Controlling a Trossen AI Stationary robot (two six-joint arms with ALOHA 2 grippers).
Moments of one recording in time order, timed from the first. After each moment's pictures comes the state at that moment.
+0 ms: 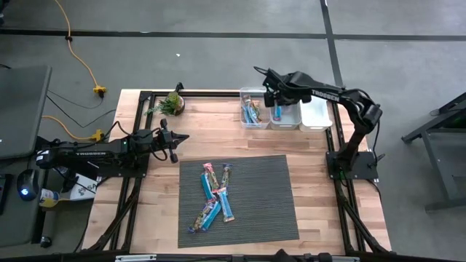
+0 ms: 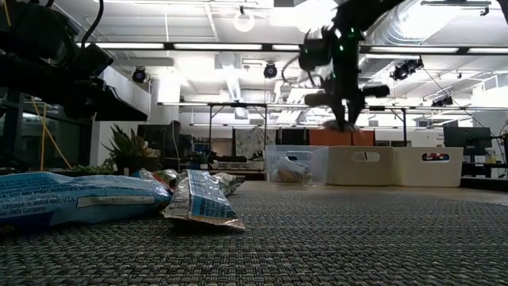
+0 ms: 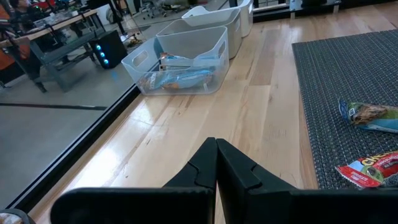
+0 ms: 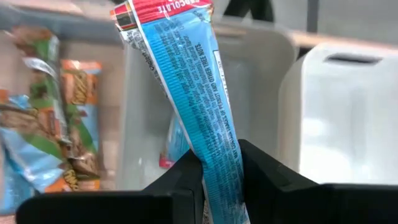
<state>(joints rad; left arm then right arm) 0.19 0.40 0.01 0.15 -0.22 0.20 -0.64 1.74 1.43 -1.06 0.37 0.83</state>
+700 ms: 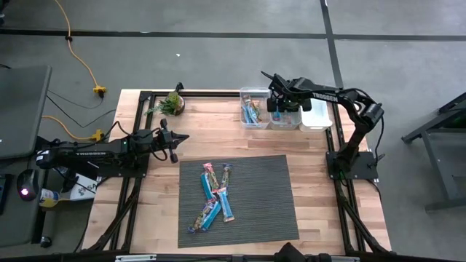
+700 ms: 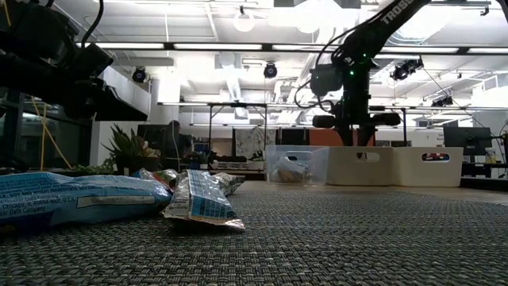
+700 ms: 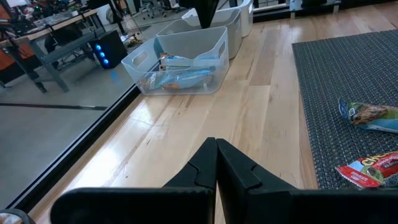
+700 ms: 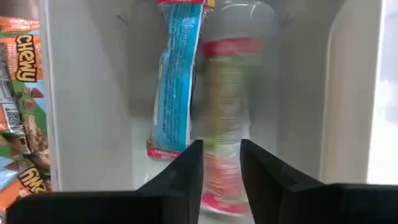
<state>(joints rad) 0.19 0.40 0.01 0.15 -0.22 0.20 -0.72 1.74 1.21 -0.85 0.18 0.85</state>
